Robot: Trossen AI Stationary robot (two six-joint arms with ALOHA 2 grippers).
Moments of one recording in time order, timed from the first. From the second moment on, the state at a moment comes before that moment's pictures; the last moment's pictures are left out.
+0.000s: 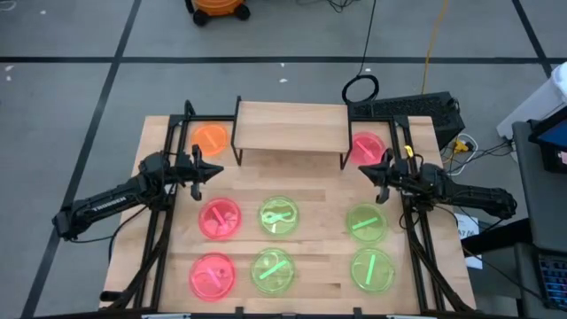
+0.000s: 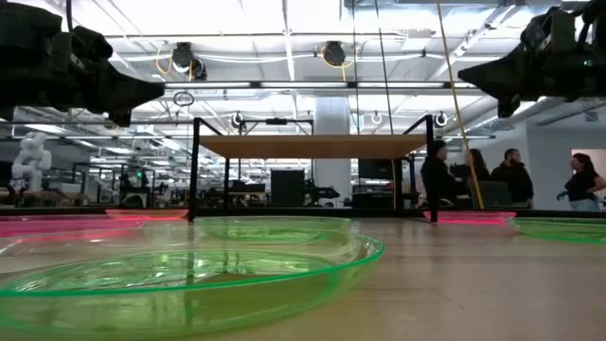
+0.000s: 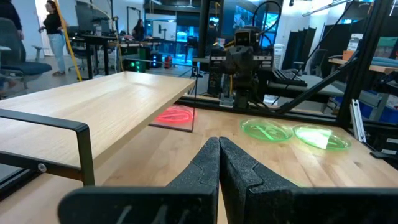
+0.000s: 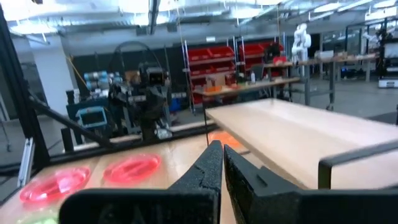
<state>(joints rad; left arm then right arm) 0.50 0.18 0.01 0.21 0.39 -0.08 -0.14 0.00 0.01 0.16 0.13 0.11</state>
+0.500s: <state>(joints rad) 0.50 0.18 0.01 0.21 0.39 -0.08 -0.14 0.04 0.02 0.26 0.19 0.04</state>
